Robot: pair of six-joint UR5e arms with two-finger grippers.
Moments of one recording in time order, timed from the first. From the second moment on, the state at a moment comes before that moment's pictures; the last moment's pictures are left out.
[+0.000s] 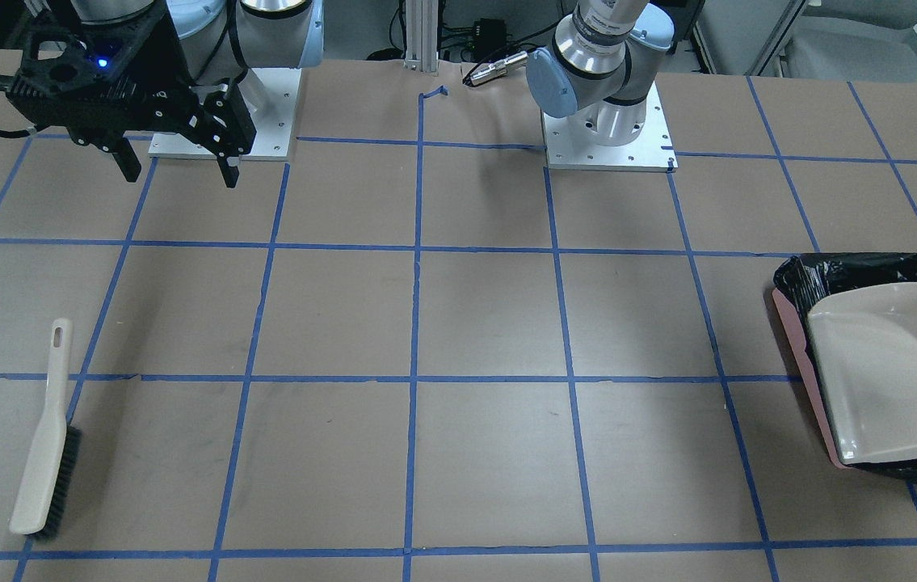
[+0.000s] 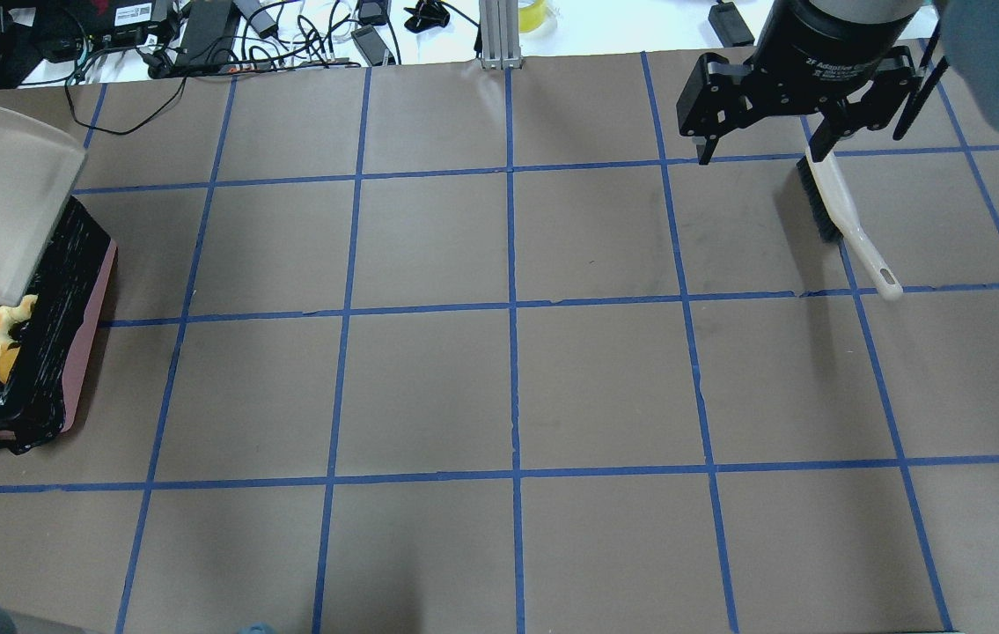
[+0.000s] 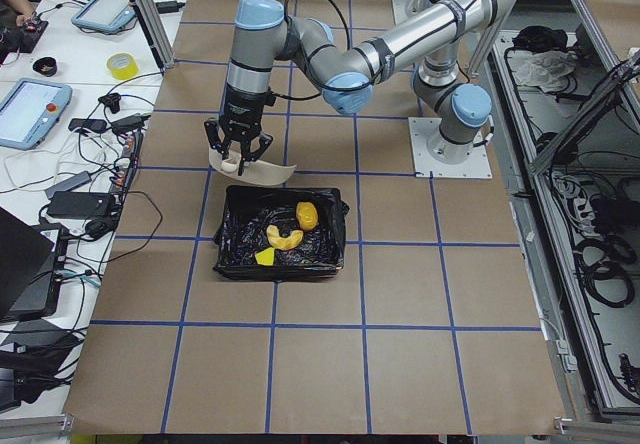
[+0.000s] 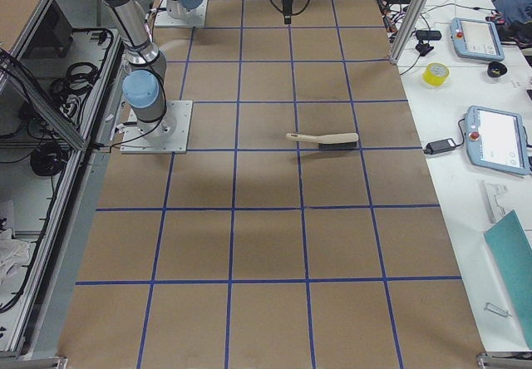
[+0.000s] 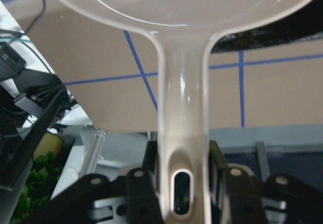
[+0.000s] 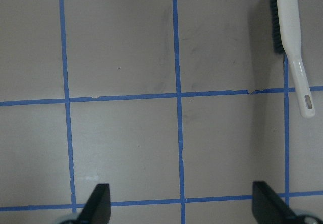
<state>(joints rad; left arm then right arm) -1.01 -1.80 -1.44 -1.04 1.72 2.32 1.63 -1.59 1.49 -1.56 -1.59 0.10</state>
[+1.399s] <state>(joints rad) -1.28 -1.90 -1.60 -1.15 1.38 1.79 1.63 -1.59 1.49 -1.56 -1.59 0.10</state>
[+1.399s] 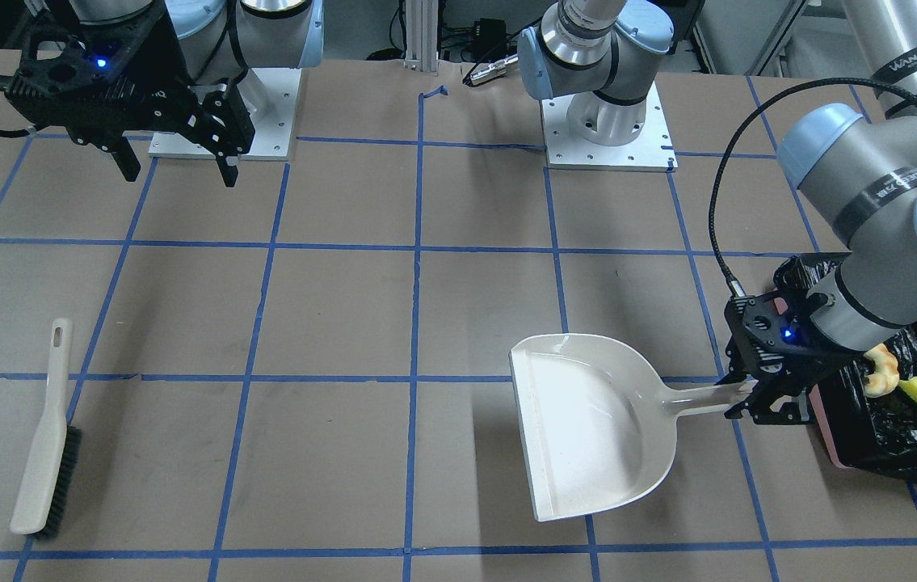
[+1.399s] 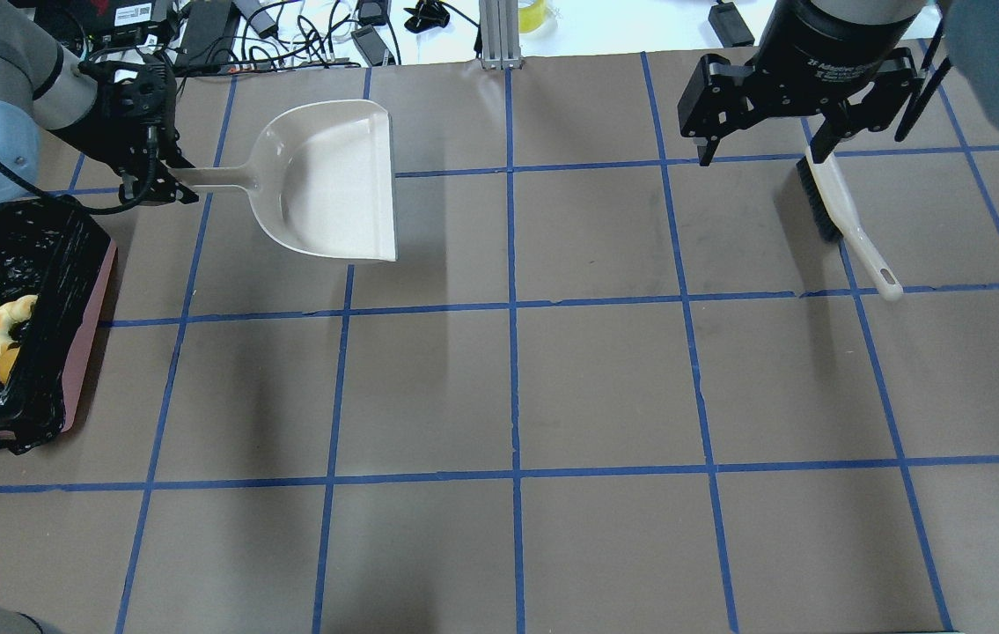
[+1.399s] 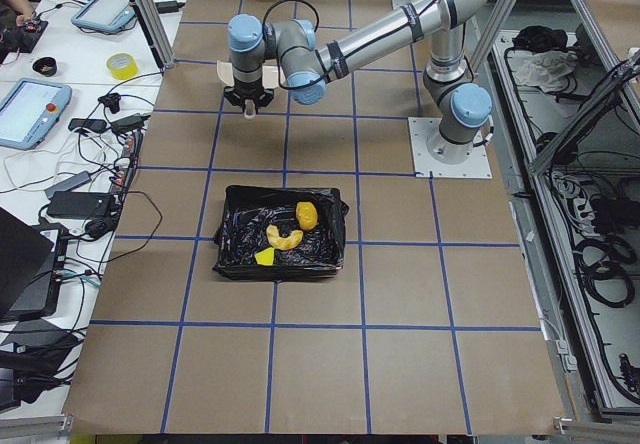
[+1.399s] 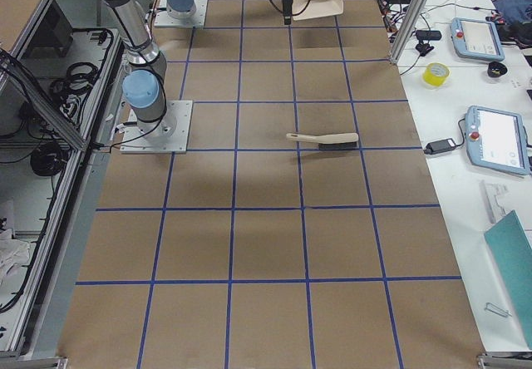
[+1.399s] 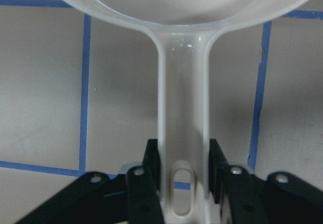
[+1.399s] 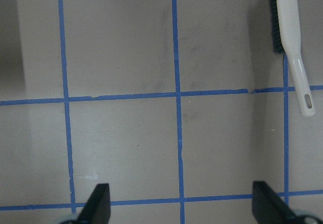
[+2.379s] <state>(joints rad) -1.36 -1.96 -1.60 -1.14 1.39 1.74 1.63 -1.60 1.49 -1.56 -1.59 0.10</state>
